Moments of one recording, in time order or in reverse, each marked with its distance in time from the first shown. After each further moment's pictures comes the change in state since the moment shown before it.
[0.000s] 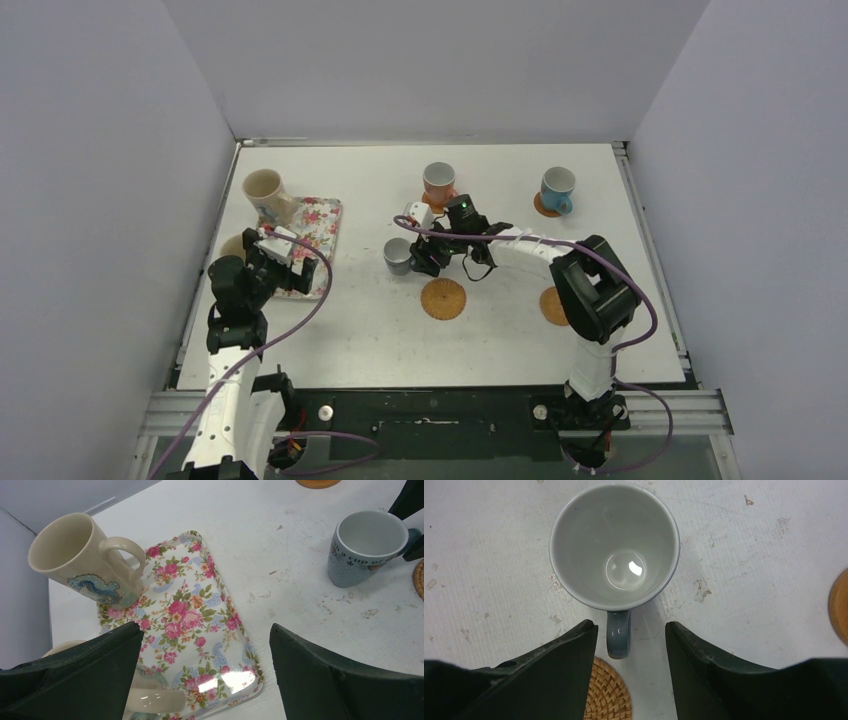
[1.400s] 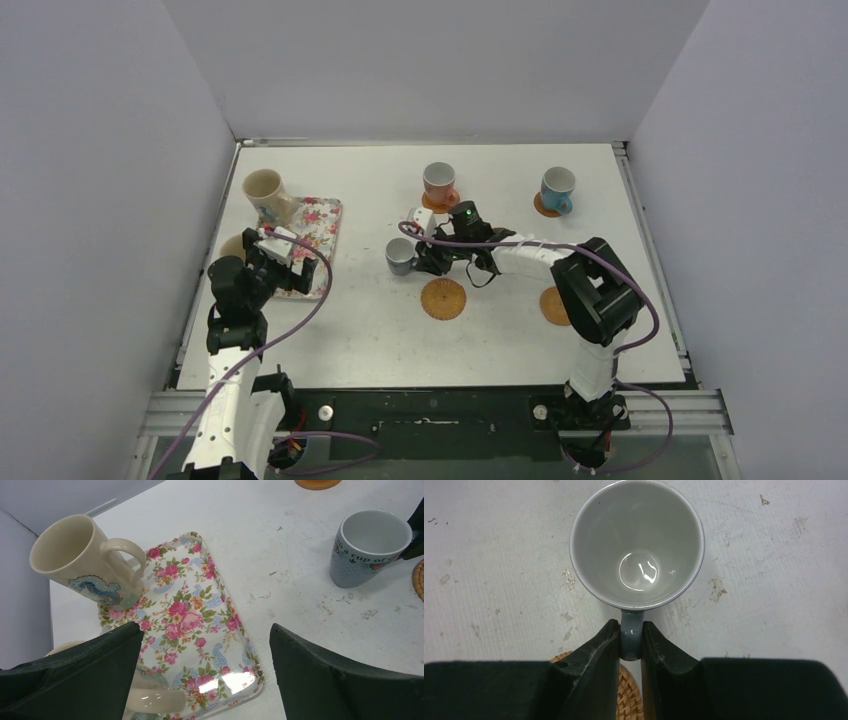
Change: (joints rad) left arm 0.000 -0.005 0.000 0.000 0.001 0.000; right arm 0.000 -0.014 -0.080 0.111 -0.044 0.023
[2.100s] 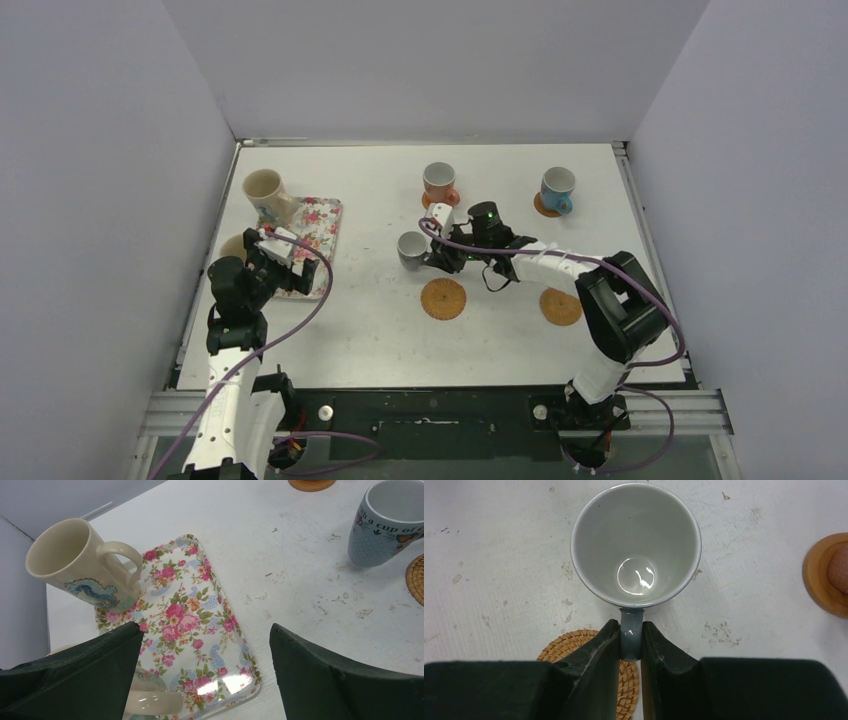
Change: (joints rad) left arm 0.000 -0.005 -0.001 0.000 0.018 0.000; right arm -0.049 -0.156 -0.136 0.072 0.004 0.039
